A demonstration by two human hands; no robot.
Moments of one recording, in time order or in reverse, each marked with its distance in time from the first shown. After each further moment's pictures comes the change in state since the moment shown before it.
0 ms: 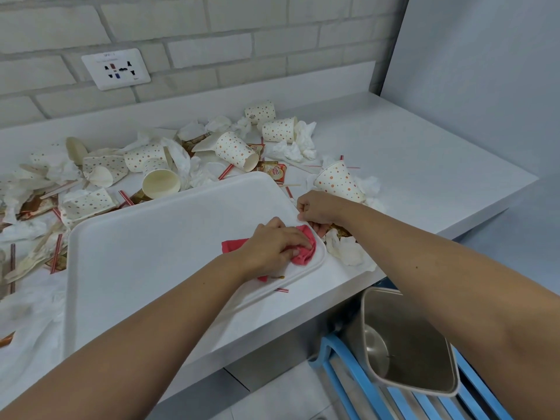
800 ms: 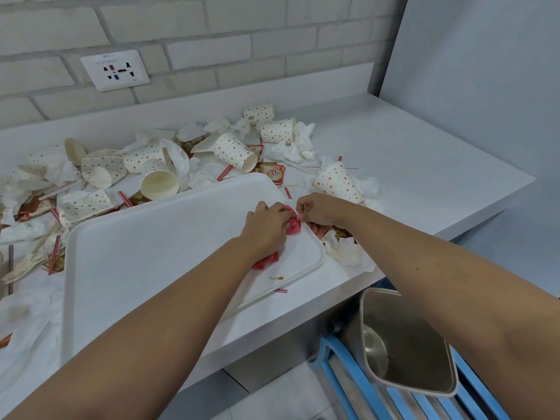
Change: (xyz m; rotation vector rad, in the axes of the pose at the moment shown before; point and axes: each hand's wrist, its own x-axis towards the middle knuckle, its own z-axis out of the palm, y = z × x) left_hand 0.031 -0.008 -0.006 0.179 0.118 -0.272; right_hand -0.006 0.006 0.001 0.164 -0.034 0.003
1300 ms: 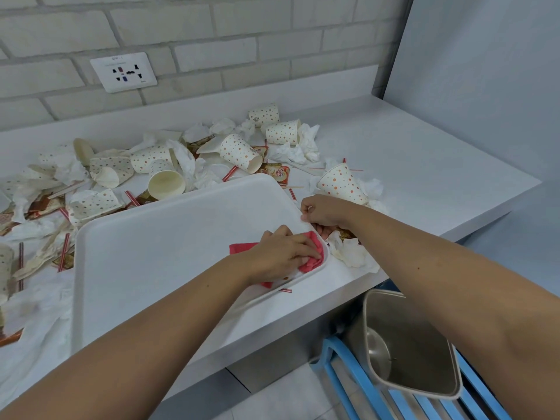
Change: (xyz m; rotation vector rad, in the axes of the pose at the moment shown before) left_hand -0.038 0.009 -0.004 -0.024 -0.272 0.308; right_hand -0.004 -0.006 0.000 -0.043 -0.019 0.033
